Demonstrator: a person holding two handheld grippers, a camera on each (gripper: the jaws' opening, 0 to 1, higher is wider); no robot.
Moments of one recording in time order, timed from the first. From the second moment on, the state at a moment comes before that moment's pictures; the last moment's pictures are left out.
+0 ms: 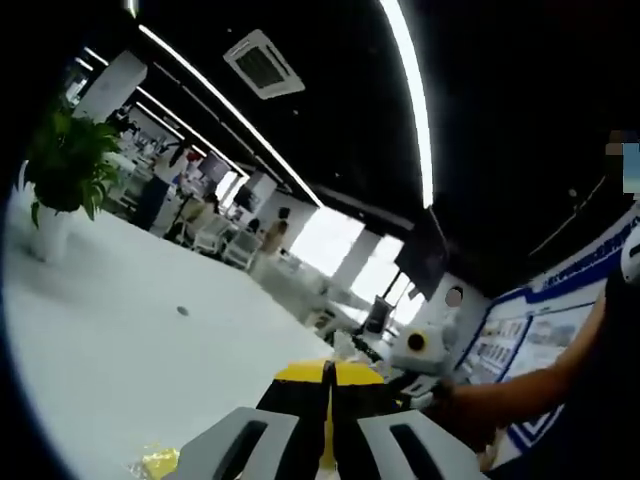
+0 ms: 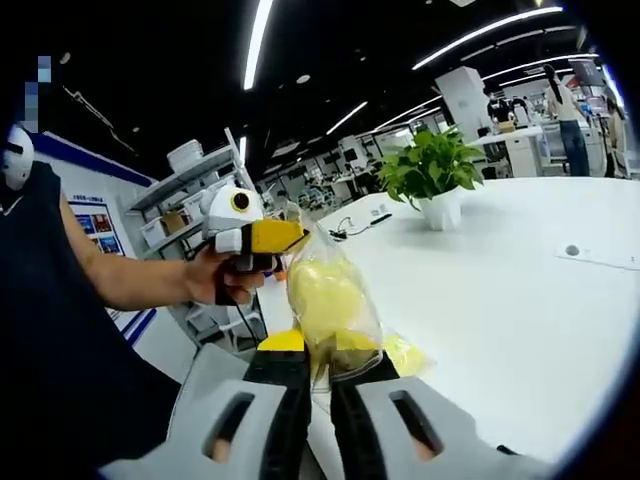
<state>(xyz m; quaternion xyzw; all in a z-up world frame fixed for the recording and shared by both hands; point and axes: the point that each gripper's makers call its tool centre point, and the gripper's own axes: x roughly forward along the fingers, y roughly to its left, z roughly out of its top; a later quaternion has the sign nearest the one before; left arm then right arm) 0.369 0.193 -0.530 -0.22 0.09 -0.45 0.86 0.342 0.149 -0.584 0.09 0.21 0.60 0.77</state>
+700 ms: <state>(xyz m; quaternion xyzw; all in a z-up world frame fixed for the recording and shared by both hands) 0.353 0.198 -0.542 -0.16 0.10 -0.47 0.86 0.331 0.153 -0.592 0.07 0.25 0.60 0.76</state>
